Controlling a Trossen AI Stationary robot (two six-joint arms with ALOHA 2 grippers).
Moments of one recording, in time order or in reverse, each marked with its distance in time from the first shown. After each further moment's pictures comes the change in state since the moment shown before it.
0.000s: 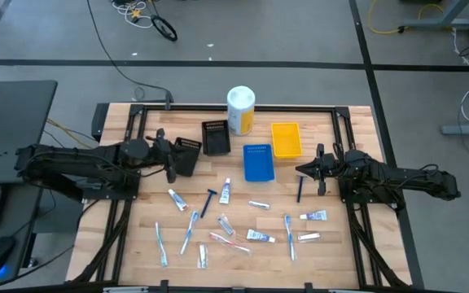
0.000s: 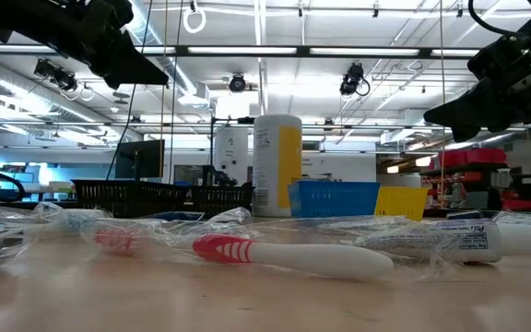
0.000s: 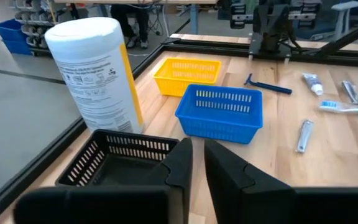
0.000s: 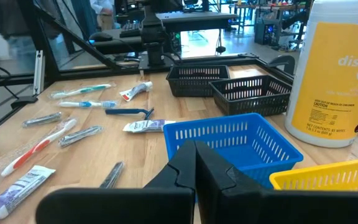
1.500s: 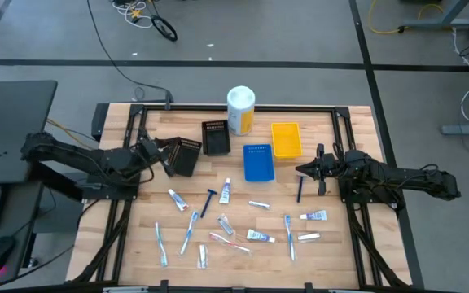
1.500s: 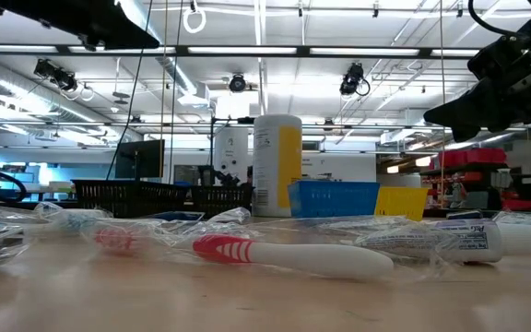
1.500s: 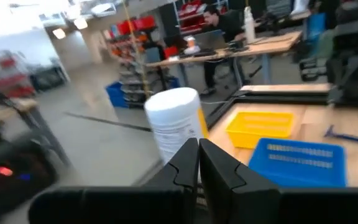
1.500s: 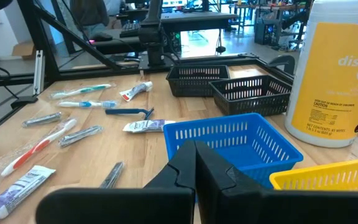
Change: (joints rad) left arm -0.240 -0.045 0.000 0.187 -0.534 0.167; right arm 0.000 0.000 0.000 0.000 0.000 0.000
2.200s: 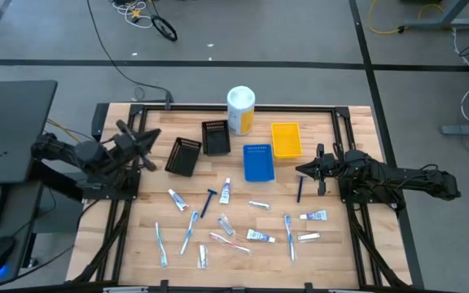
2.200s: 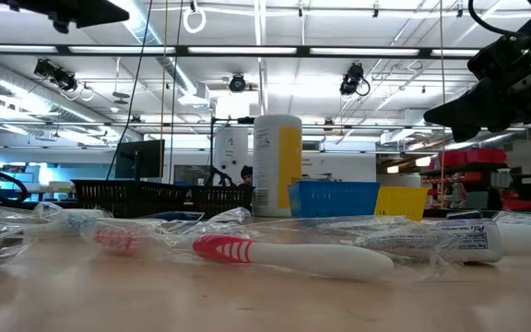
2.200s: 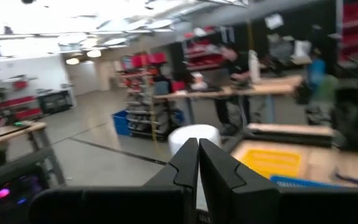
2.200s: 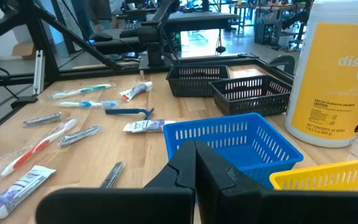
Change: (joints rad) left arm -0.147 -0.269 -0.003 -0.014 -0.145 0.203; right arm 0.000 0.000 0.000 0.000 0.000 0.000
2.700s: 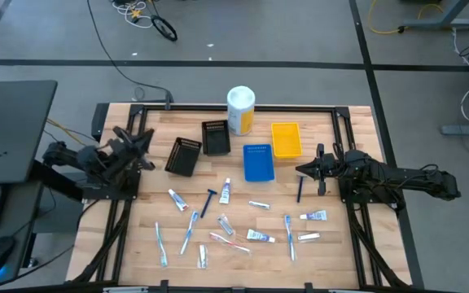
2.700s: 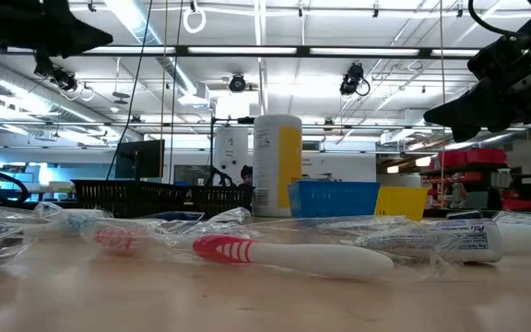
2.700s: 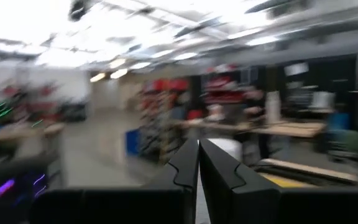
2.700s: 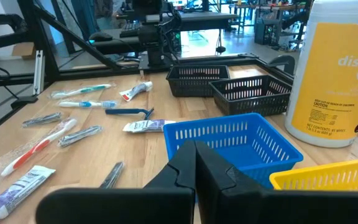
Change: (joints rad) left arm 0.001 -0.306 -0.298 0.370 -0.128 0.154; right arm 0.000 0.000 0.000 0.000 0.000 0.000
